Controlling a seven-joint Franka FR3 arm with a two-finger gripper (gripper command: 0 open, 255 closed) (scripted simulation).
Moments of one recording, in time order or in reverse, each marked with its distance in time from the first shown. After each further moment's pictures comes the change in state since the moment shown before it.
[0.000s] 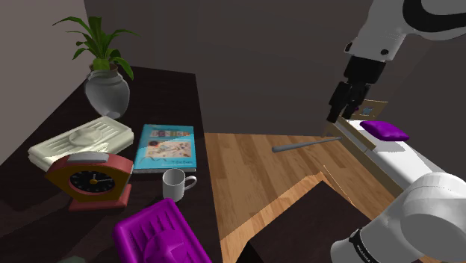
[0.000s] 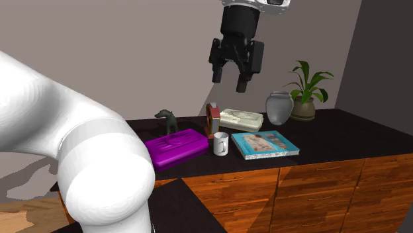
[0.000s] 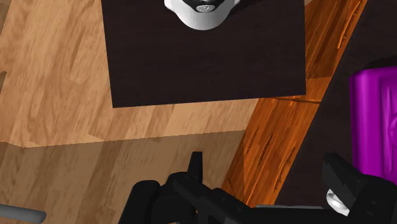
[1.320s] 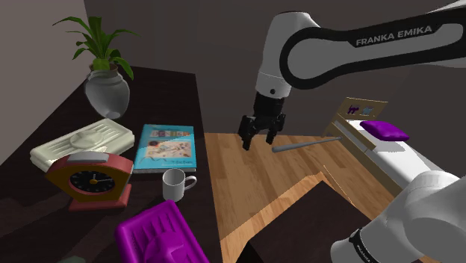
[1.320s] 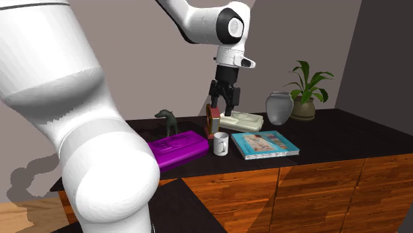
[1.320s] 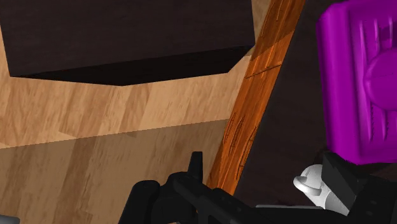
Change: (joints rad) arm 0.076 0.510 0.293 0.070 0.113 0.451 0.327
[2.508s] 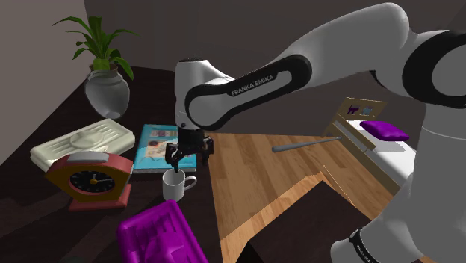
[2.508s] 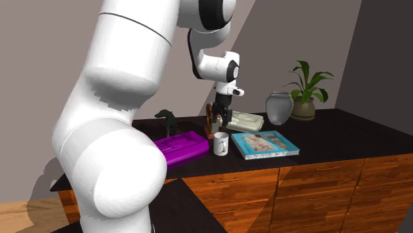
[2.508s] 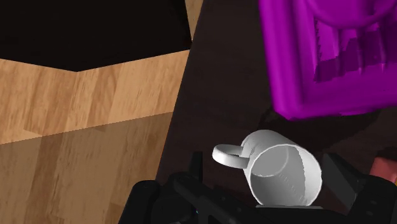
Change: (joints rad) arm 0.139 0.723 0.076 0.503 -0.241 0.183 0.377
